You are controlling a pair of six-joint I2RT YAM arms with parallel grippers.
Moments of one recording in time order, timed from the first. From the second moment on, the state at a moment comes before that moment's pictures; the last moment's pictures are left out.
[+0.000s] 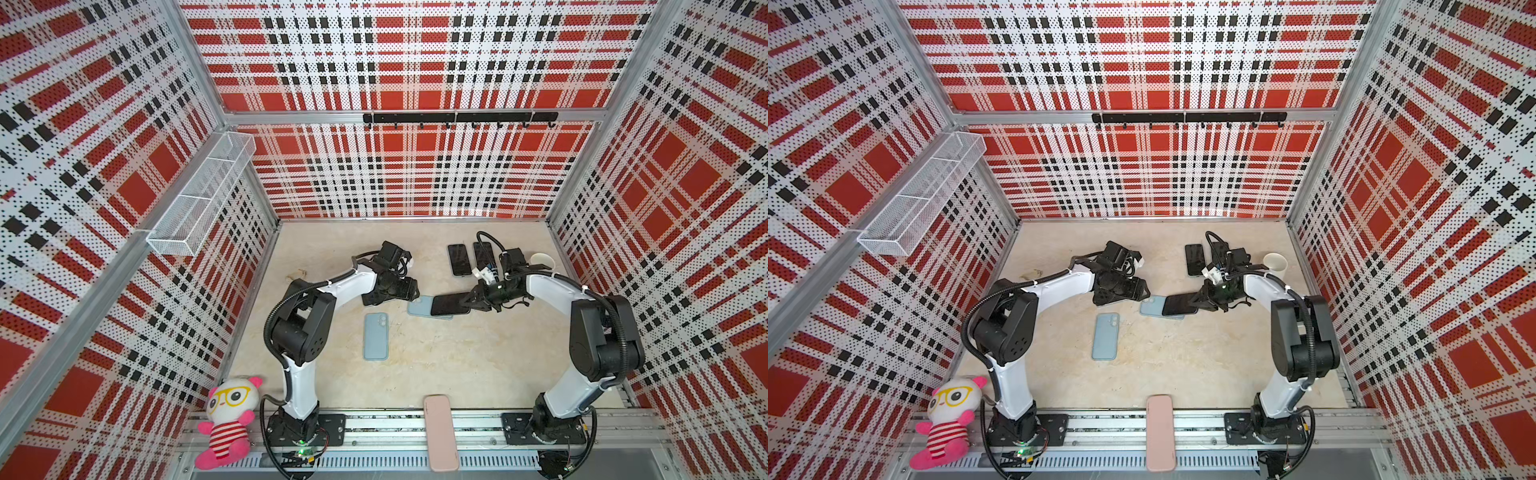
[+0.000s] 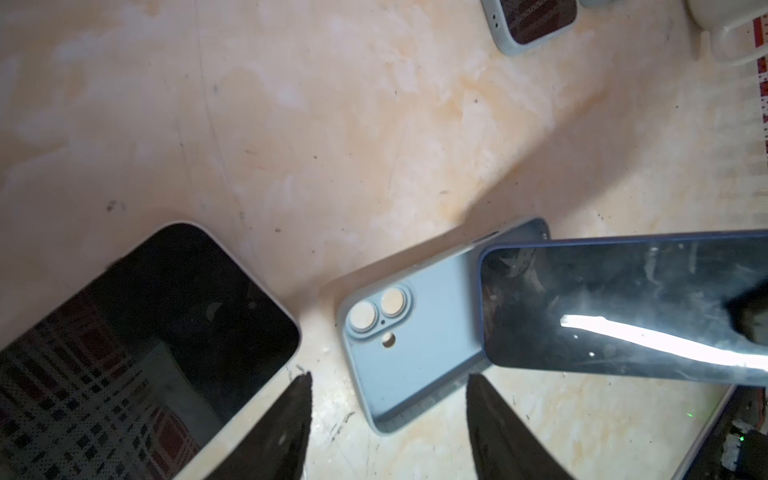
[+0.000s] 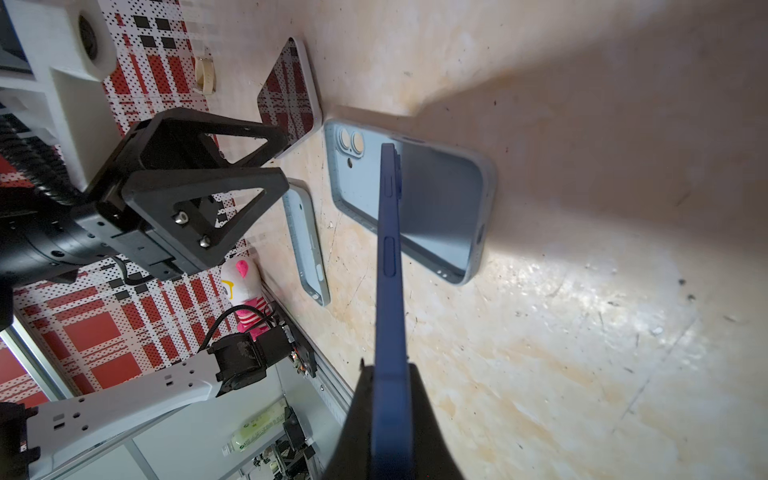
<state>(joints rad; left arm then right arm) -0.52 1.93 1.33 -0.46 0.36 -0.23 0.13 1.71 1.07 -0.67 -0.83 0.31</state>
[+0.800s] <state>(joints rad) -0.51 2.00 1.30 -0.44 0.46 -0.24 0.13 1.80 1.10 -0.66 -0.91 0.23</state>
